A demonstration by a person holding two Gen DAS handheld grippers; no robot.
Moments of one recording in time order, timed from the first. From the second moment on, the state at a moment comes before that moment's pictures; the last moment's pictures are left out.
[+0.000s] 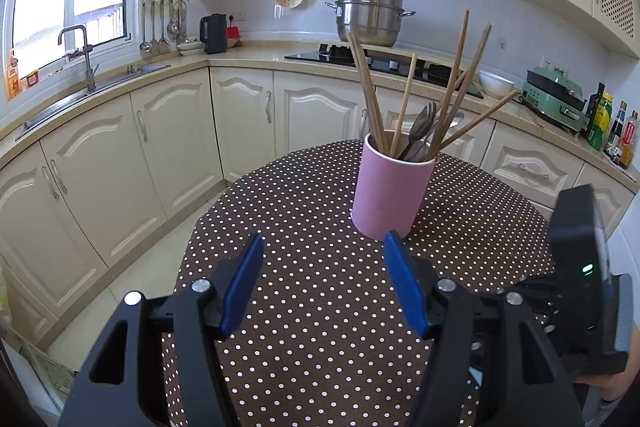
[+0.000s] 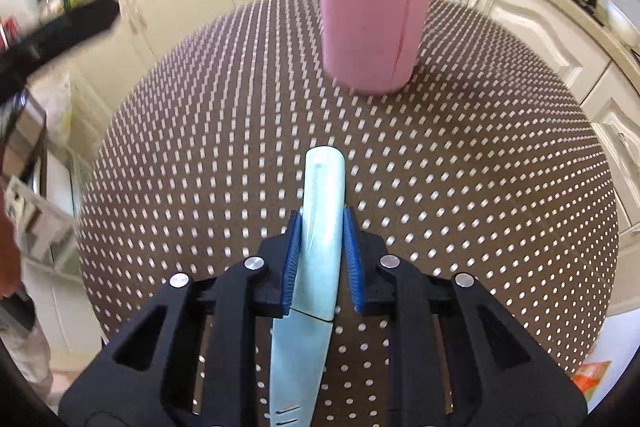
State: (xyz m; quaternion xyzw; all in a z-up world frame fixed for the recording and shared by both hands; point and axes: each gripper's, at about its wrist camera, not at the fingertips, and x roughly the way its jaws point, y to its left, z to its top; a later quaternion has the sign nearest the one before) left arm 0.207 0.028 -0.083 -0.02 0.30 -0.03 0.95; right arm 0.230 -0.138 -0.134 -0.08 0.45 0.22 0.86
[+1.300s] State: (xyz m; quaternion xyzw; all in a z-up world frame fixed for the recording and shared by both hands) left arm 0.279 0.059 -0.054 -0.05 0.22 0.01 0.97; right arm 0.253 -0.124 0.005 -0.03 0.02 0.13 0.99
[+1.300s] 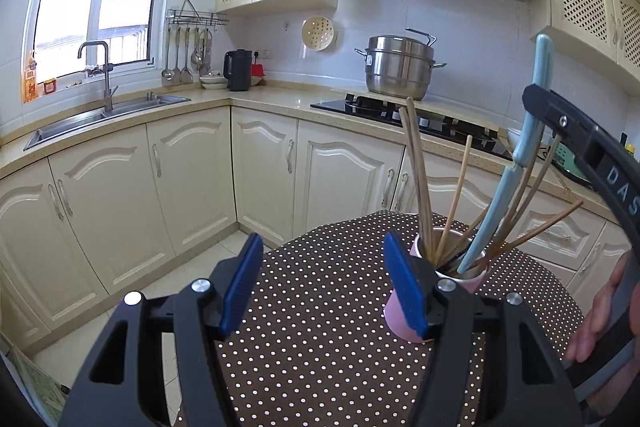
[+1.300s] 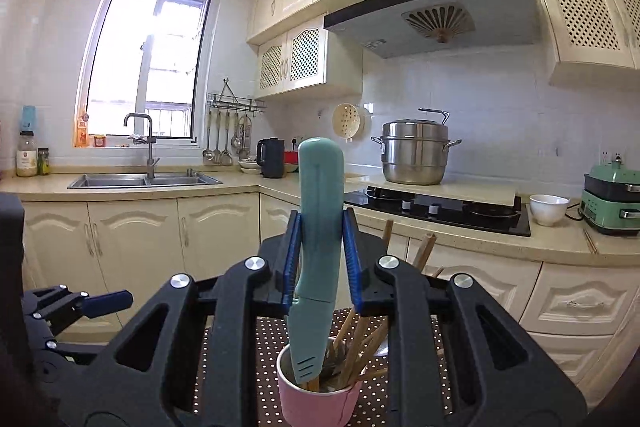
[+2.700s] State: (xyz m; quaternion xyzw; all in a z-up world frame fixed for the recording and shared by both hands) left arm 0.226 0.040 -0.026 -0.02 0.20 0.01 0.98; right arm 0.204 -0.166 0.002 0.01 0.09 0.13 0.99
